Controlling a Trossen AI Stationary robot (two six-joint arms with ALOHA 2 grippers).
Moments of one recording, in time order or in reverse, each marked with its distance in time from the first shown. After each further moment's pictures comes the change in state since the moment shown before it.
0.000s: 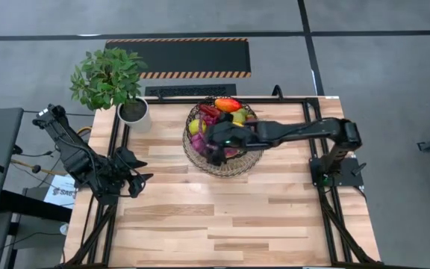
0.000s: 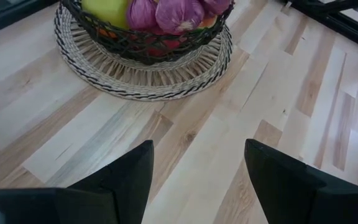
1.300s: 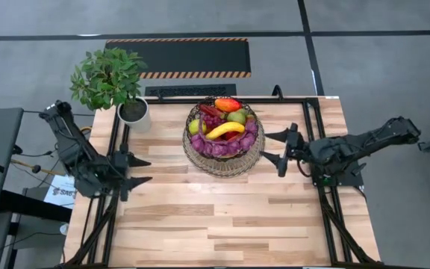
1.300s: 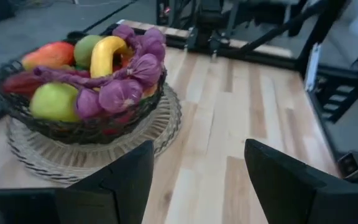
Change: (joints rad) left arm -0.097 -0.172 -0.139 0.396 -0.173 0.566; right arm 0.304 -0.972 -0.895 0.331 0.282 0.240
